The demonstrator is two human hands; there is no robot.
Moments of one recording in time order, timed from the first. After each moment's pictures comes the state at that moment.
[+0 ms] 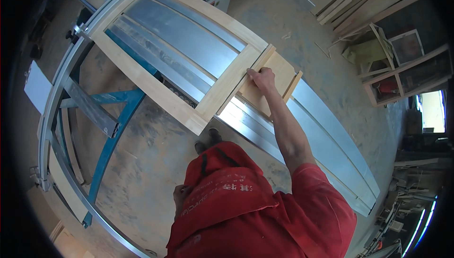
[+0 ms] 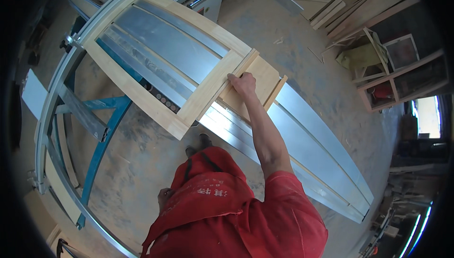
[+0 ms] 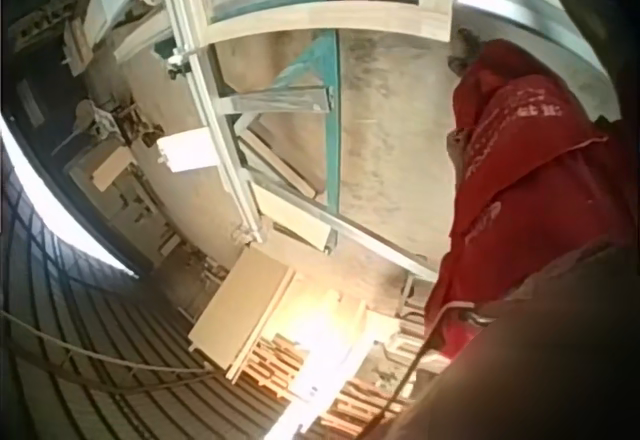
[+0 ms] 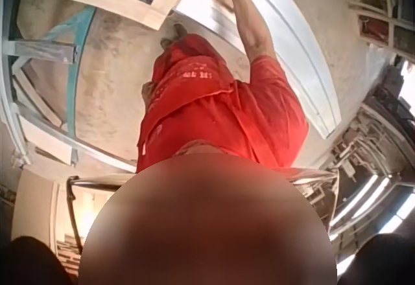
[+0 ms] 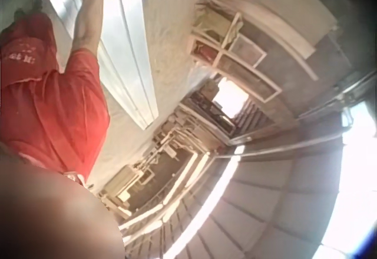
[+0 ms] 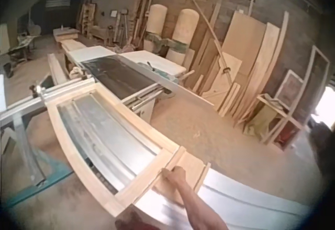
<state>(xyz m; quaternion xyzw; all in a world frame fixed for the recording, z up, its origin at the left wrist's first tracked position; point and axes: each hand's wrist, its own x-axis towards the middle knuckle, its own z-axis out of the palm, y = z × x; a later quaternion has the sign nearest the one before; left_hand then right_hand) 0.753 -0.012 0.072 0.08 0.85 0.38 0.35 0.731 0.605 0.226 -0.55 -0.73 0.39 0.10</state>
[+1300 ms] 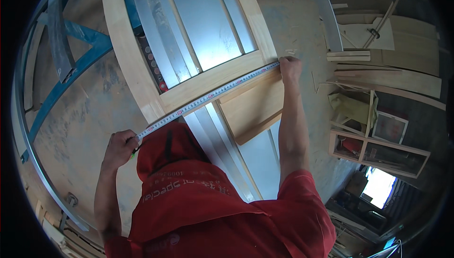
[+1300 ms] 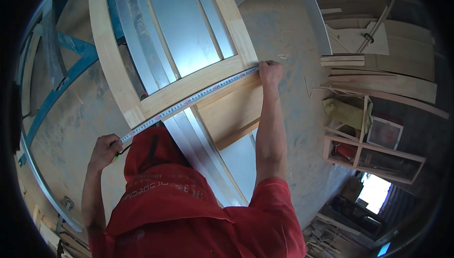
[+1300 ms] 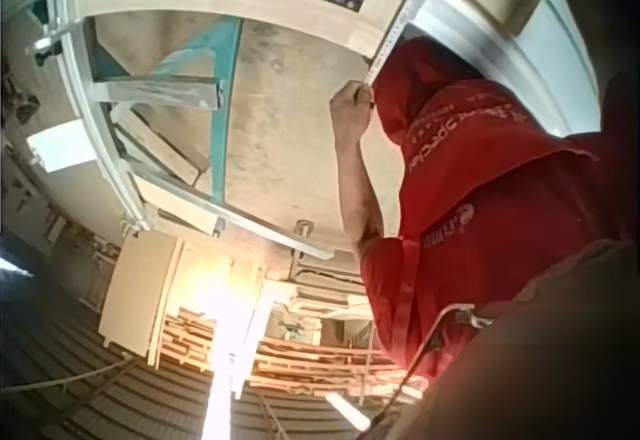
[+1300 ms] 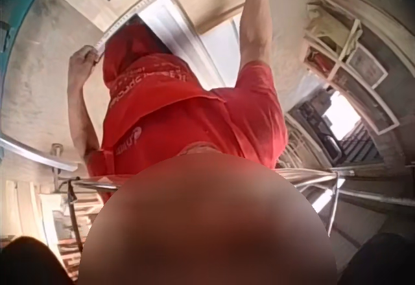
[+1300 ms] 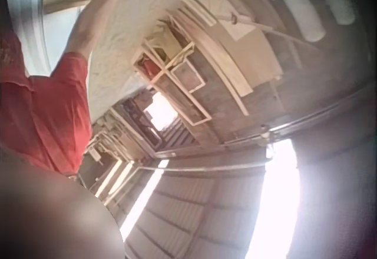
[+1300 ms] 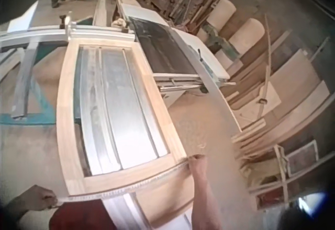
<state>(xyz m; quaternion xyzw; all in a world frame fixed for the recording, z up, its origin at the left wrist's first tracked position) 0.582 0.226 0.122 0.10 0.79 0.40 0.45 0.649 0.850 0.138 -0.50 -0.83 0.21 0.13</state>
